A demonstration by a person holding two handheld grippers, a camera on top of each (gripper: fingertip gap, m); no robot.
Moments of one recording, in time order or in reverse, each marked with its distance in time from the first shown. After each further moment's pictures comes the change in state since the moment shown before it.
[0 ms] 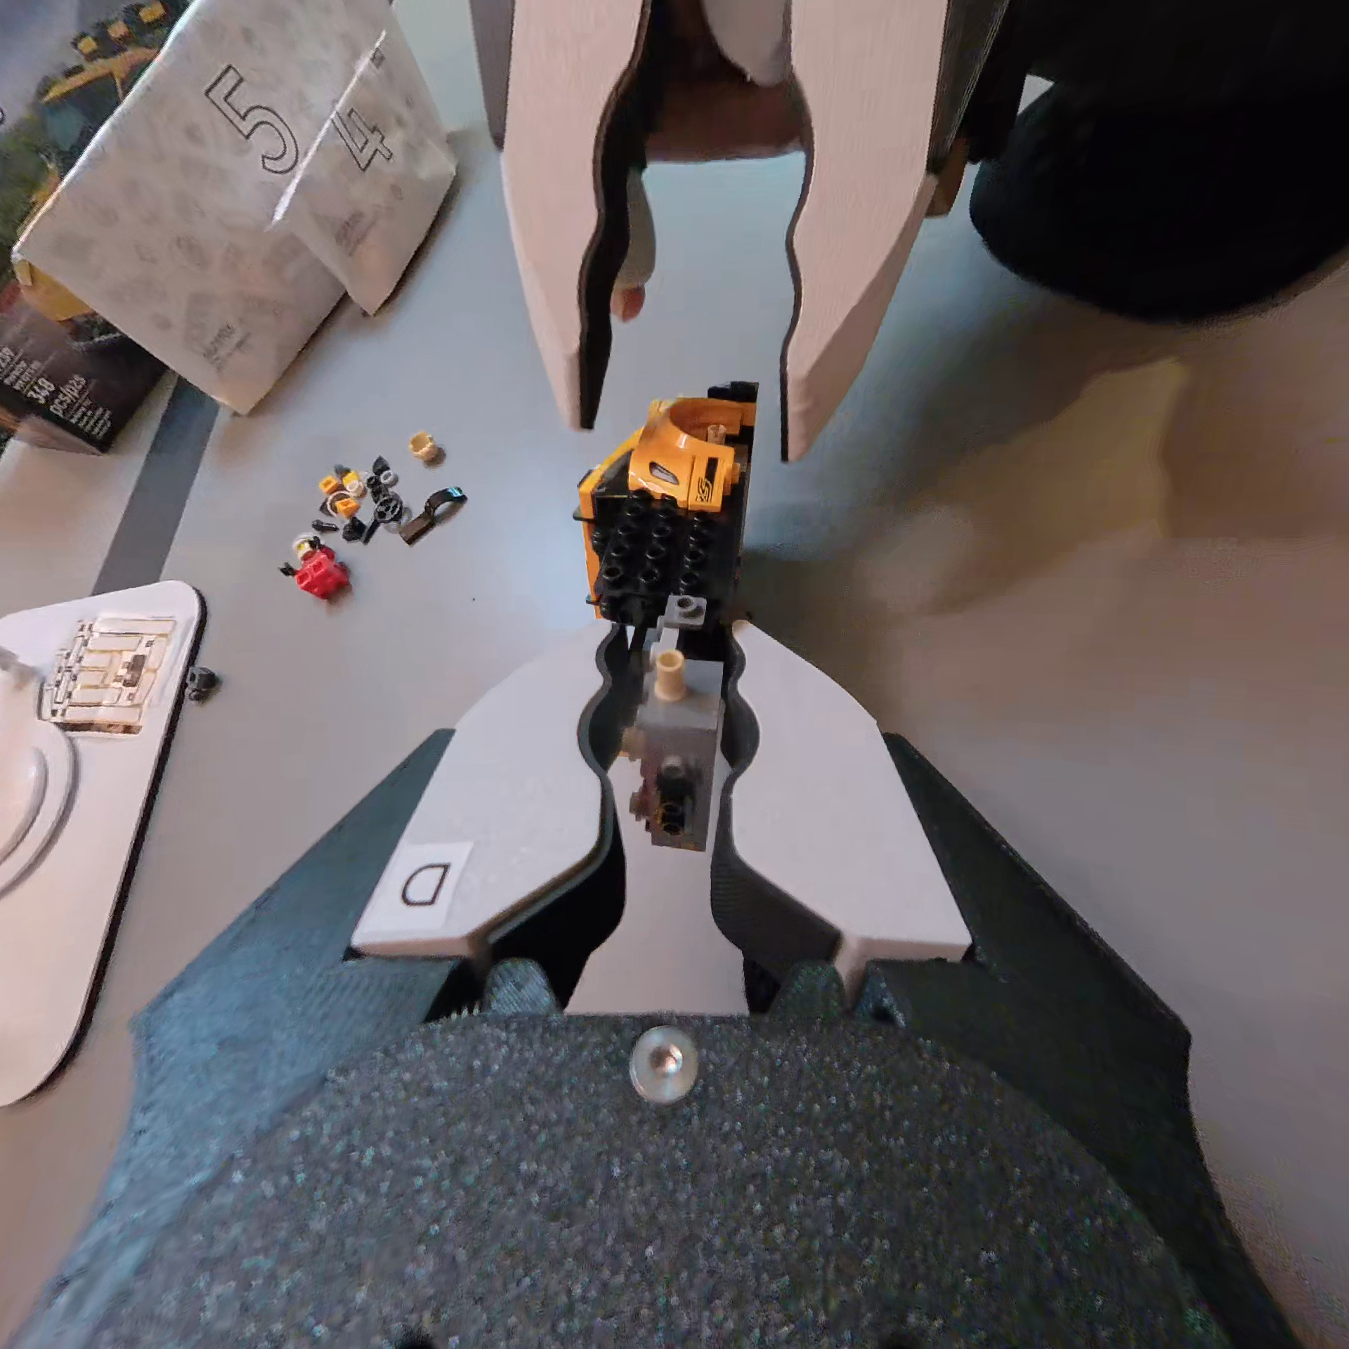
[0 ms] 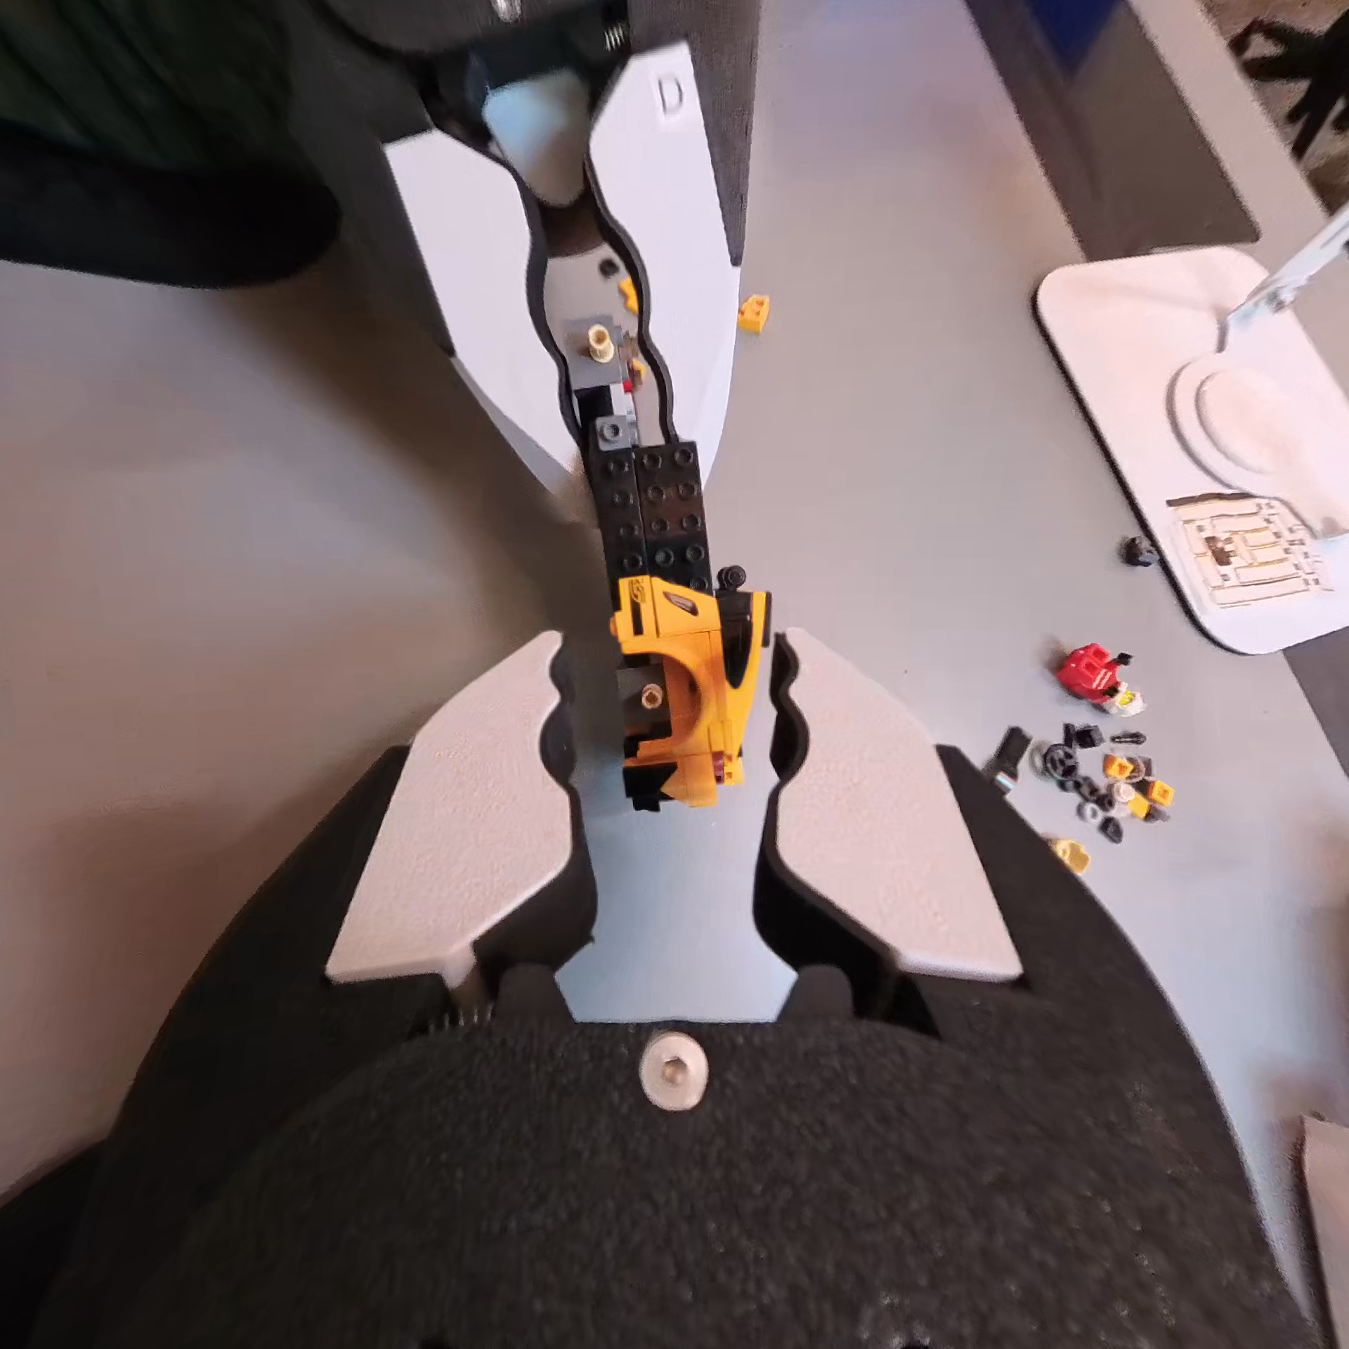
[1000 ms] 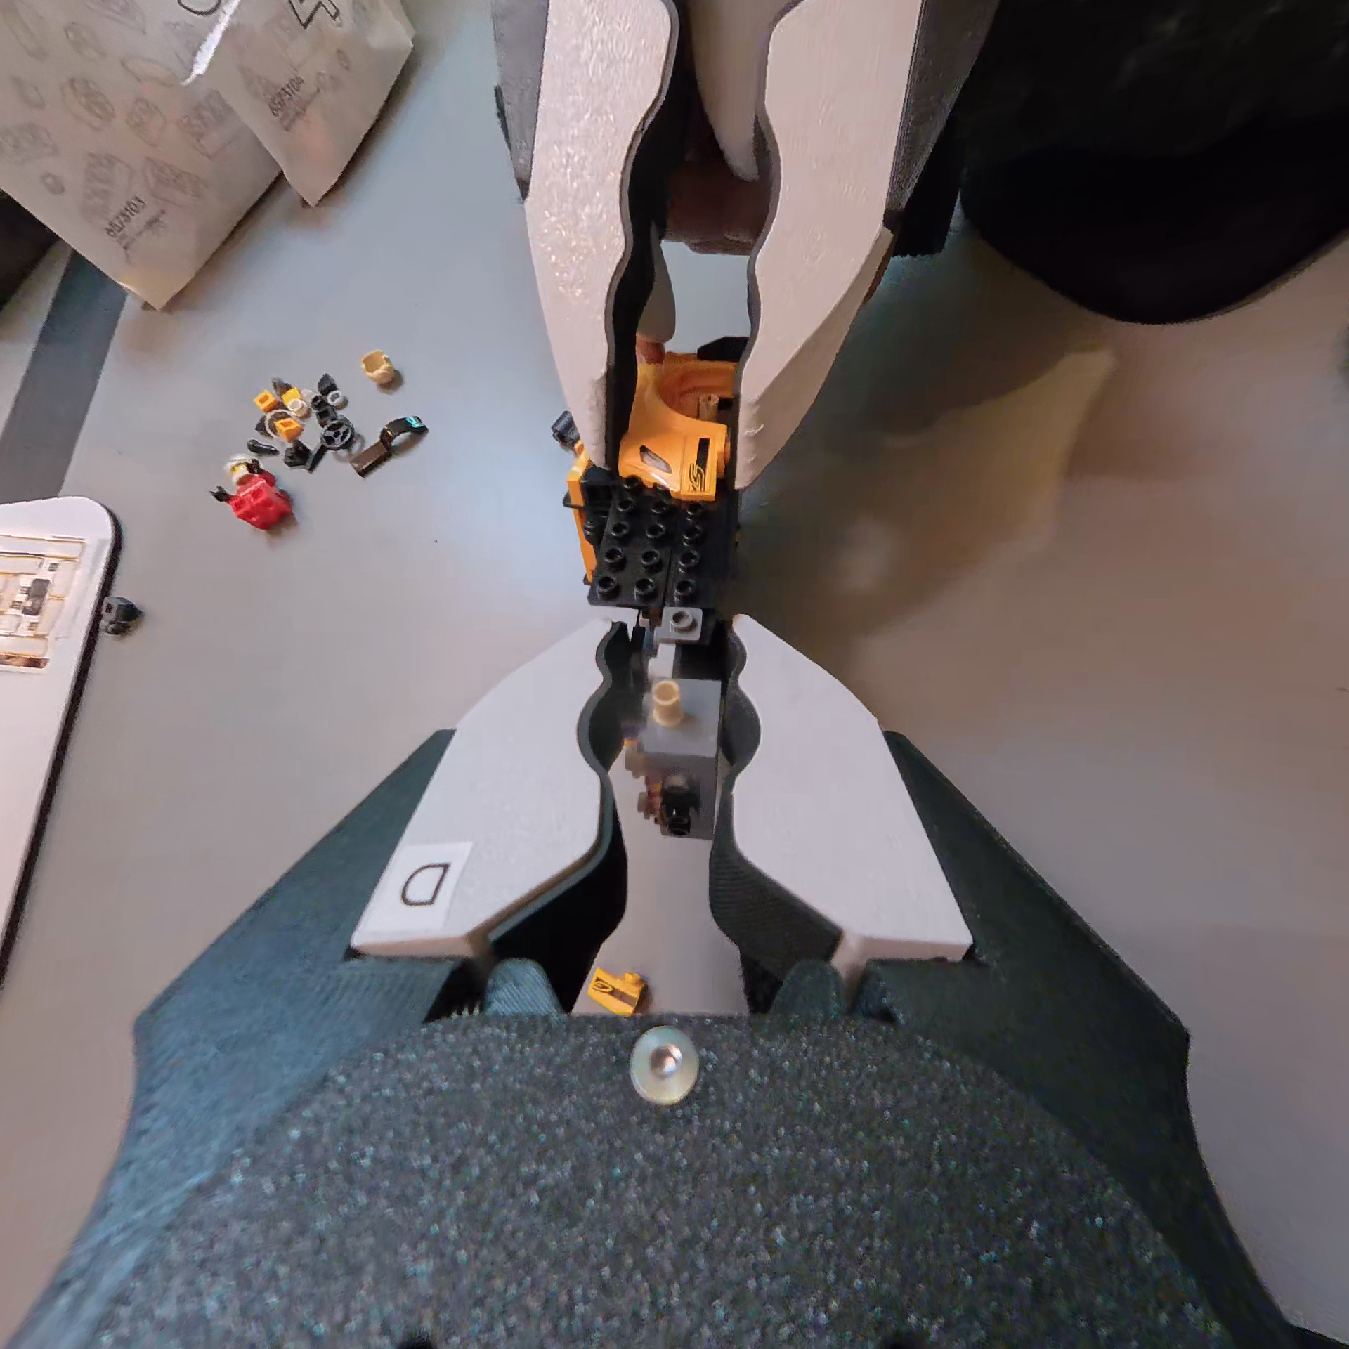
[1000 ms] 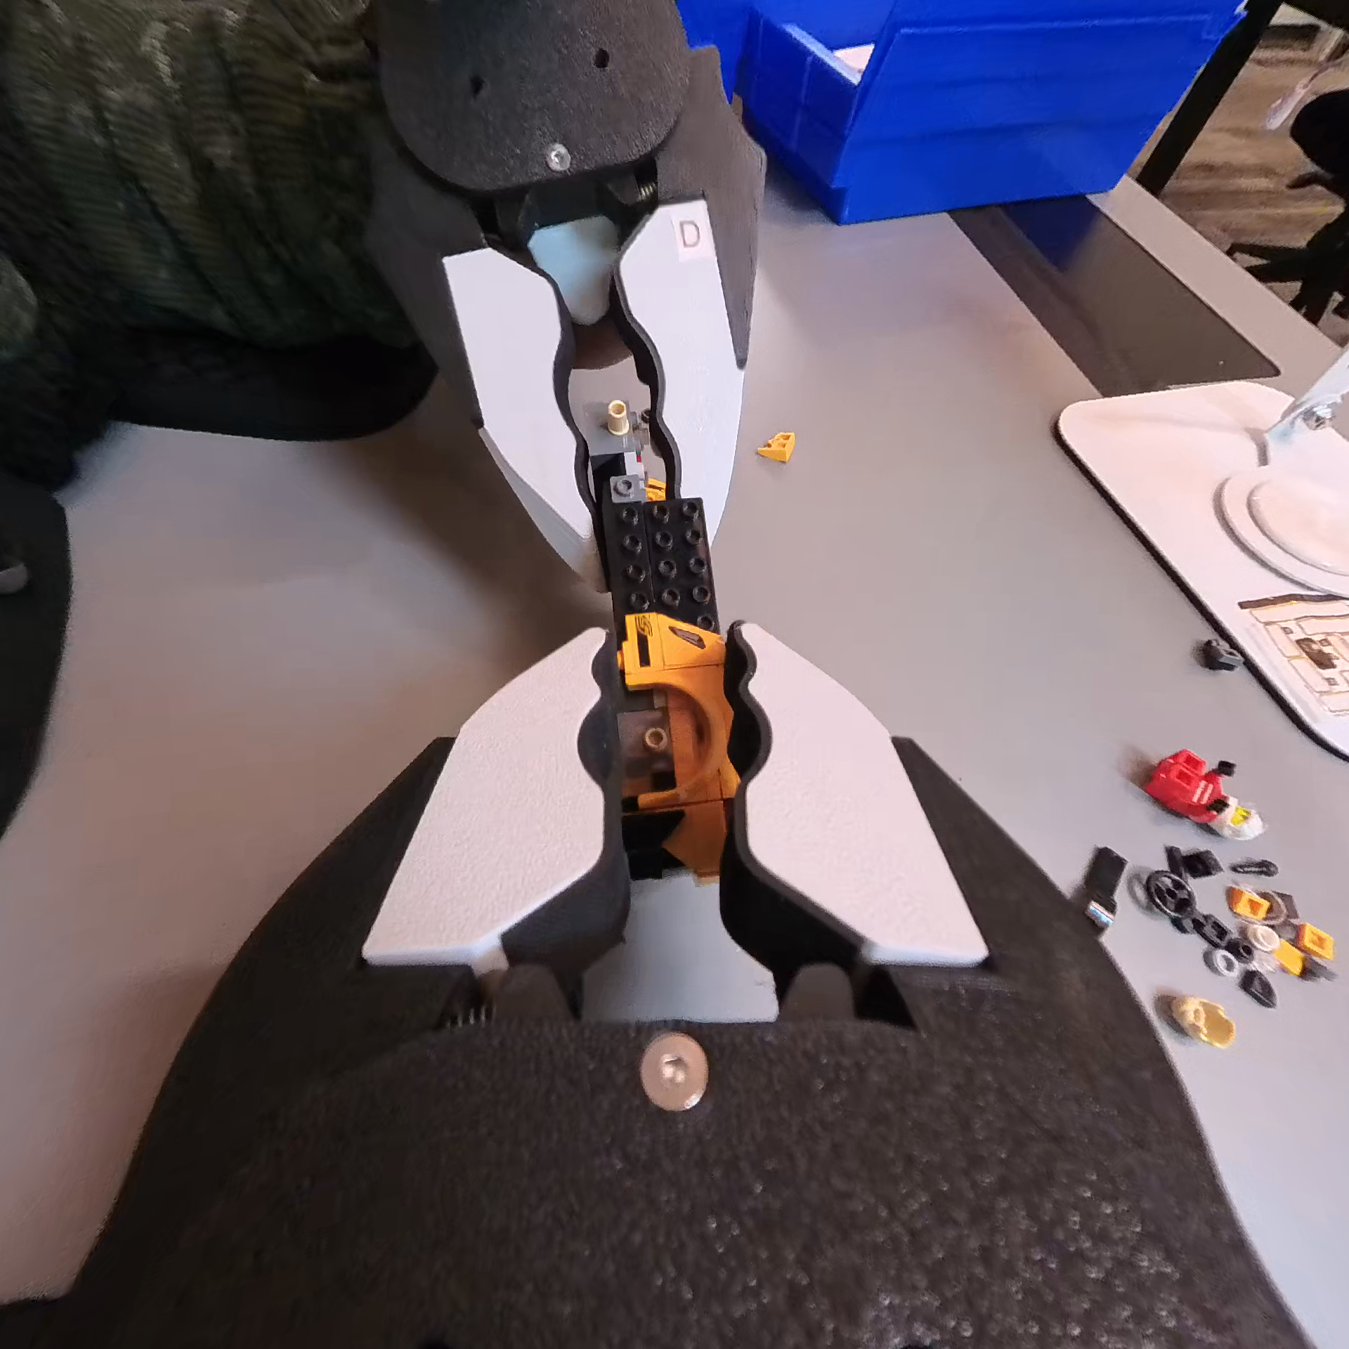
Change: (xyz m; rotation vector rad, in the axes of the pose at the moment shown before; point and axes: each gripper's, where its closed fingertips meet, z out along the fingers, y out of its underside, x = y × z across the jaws) left arm 0.003 0.009 -0.004 -0.082 0.061 -0.096; right arm -0.003 -0.015 0.012 0.256 -0.098 0.055
